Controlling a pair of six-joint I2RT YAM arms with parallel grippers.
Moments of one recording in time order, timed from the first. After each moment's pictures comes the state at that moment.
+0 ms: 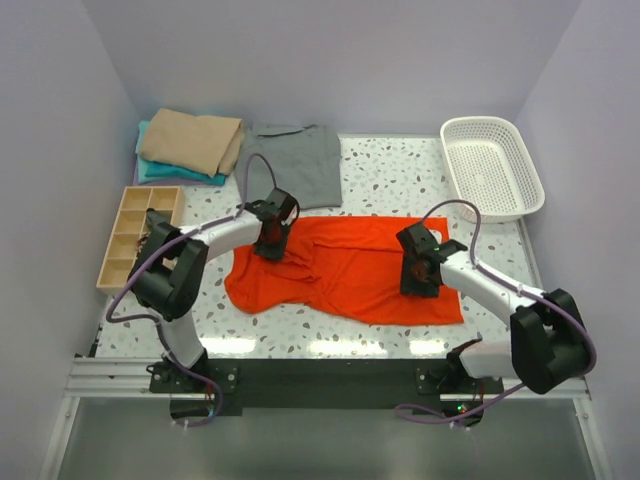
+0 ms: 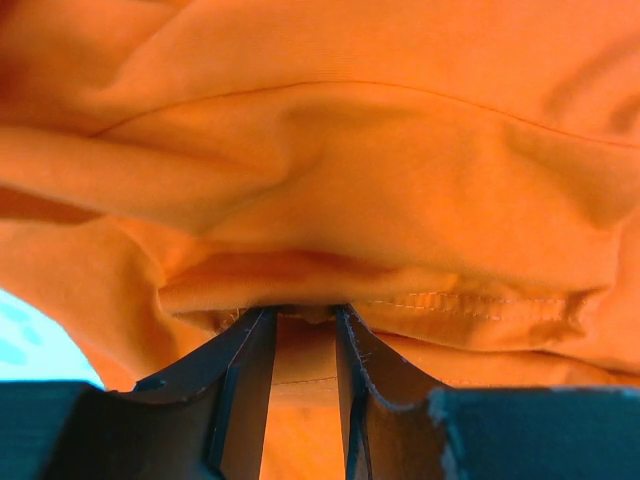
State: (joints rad) left arm -0.52 1.79 1.11 -0.56 -0.16 -0.26; right arm 0.46 1.32 0.74 -0.73 0.24 0.59
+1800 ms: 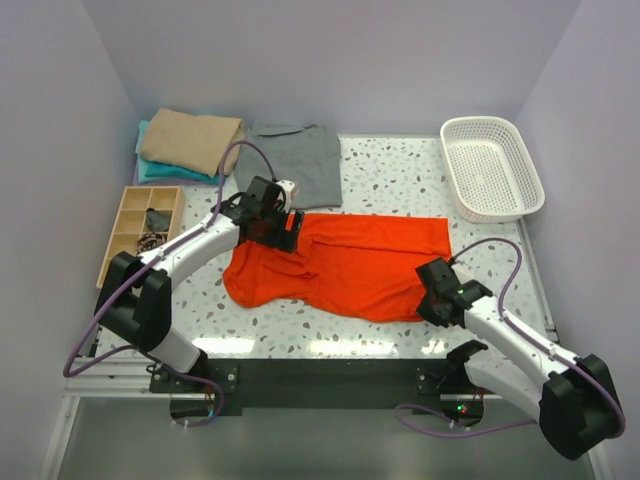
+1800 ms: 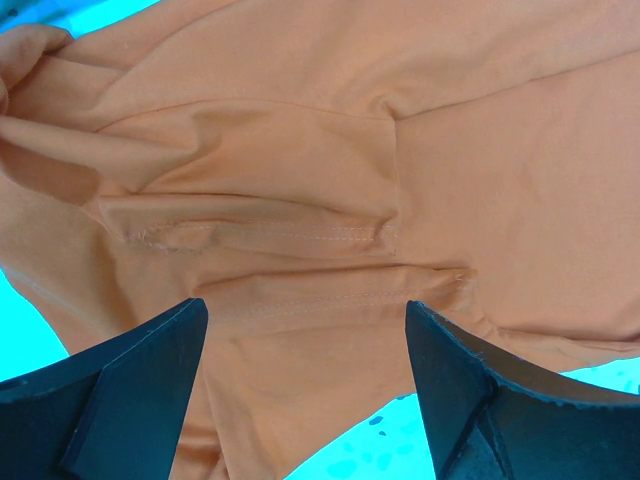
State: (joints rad) left arm -0.50 1.56 1.10 -0.52 0.04 -0.18; right arm 0.46 0.95 0.43 -0.73 0.29 1.00
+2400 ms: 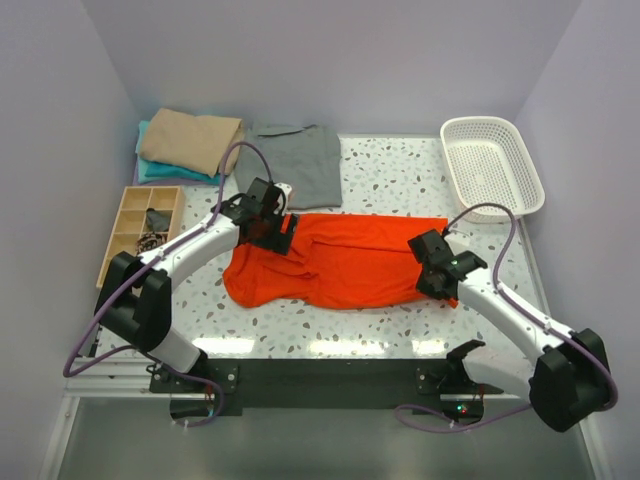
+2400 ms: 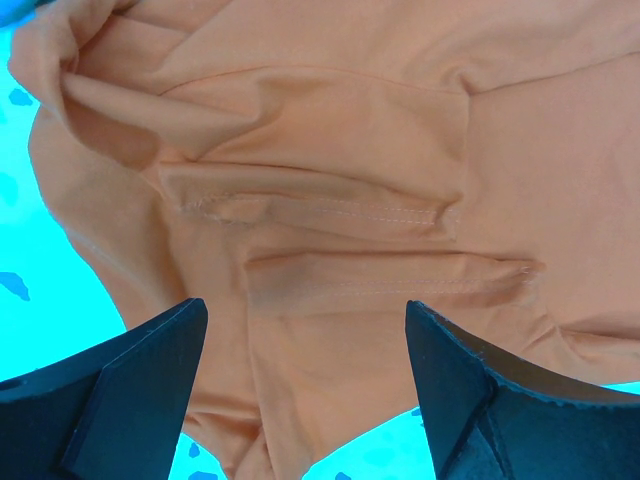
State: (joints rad) left arm -0.50 1.56 1.10 -0.57 -0.06 -0.15; right arm 0.46 1.07 0.67 -0.81 0.41 0.87
